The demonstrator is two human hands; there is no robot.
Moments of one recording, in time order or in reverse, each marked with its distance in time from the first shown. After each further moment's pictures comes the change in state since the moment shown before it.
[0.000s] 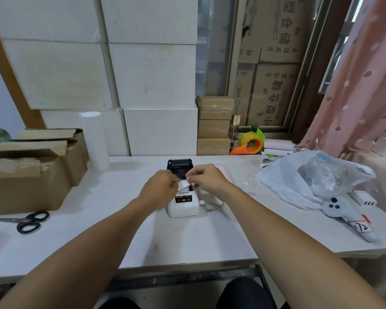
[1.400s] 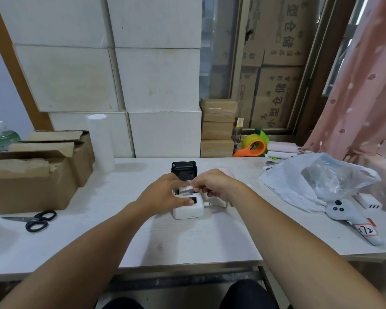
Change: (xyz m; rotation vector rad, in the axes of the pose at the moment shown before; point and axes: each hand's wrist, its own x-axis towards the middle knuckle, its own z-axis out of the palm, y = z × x) left_hand -0.015 -0.007 -0.008 -0.107 -0.121 0.079; right_hand -0.009 -0.013 -0.009 0.107 -0.130 0.271
